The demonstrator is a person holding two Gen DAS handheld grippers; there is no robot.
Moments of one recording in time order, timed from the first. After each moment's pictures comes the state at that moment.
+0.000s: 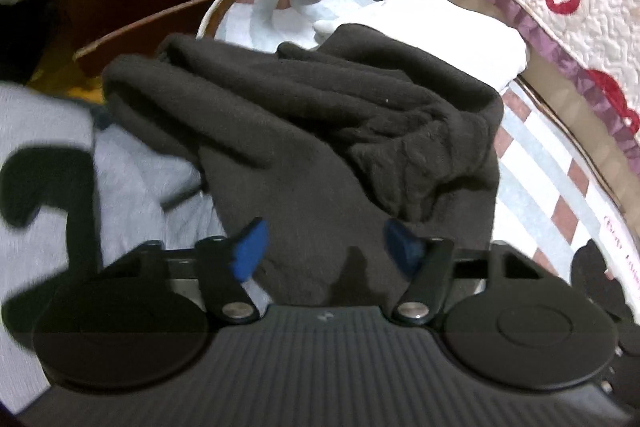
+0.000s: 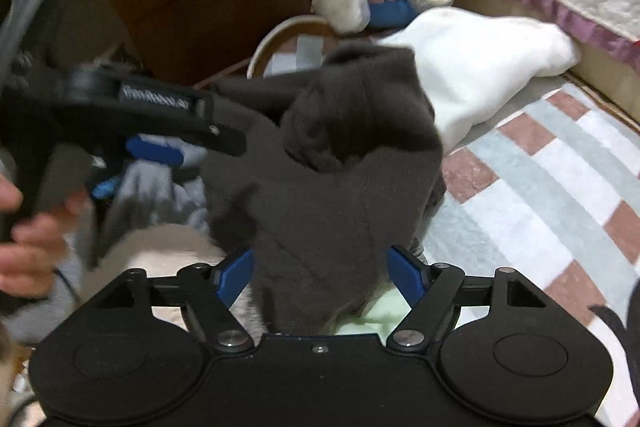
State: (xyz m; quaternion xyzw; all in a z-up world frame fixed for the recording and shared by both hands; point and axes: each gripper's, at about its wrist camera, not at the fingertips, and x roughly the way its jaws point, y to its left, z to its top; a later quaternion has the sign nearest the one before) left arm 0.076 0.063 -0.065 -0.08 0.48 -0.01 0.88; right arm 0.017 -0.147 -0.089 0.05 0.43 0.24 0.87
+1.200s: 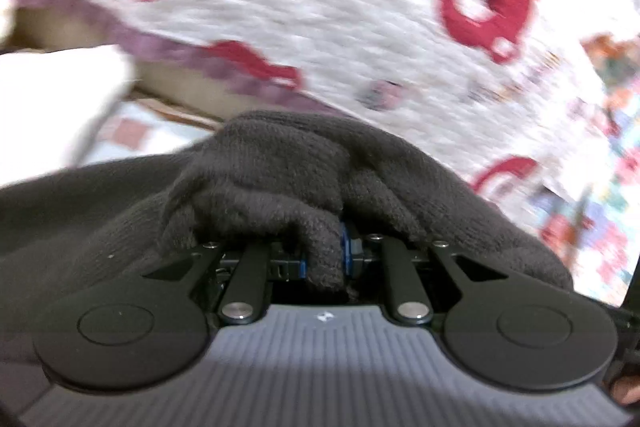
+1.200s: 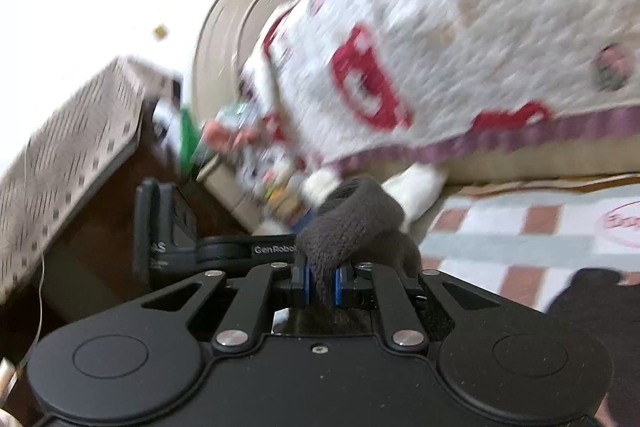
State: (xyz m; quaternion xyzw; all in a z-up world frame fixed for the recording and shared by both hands) left arm 0.109 -0.210 0.024 -0.06 0.41 -0.49 0.76; right arm -0.082 -0.365 0.047 0.30 0.21 0.08 0.93
